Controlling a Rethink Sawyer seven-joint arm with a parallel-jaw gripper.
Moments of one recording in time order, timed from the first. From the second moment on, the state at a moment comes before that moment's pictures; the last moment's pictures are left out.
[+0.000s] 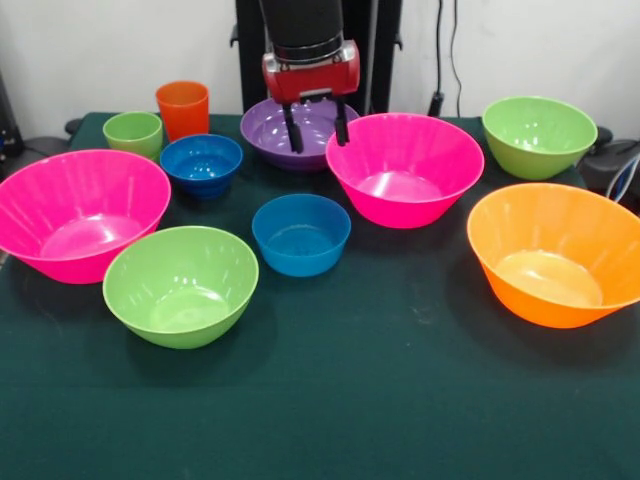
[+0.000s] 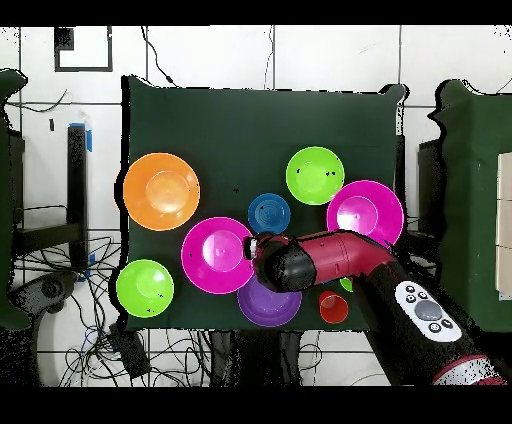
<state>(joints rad) -0.79 -0.72 0.58 2.02 -0.62 0.44 1.90</state>
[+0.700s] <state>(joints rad) -0.74 -0.64 0.57 2.02 -0.70 0.43 1.90</state>
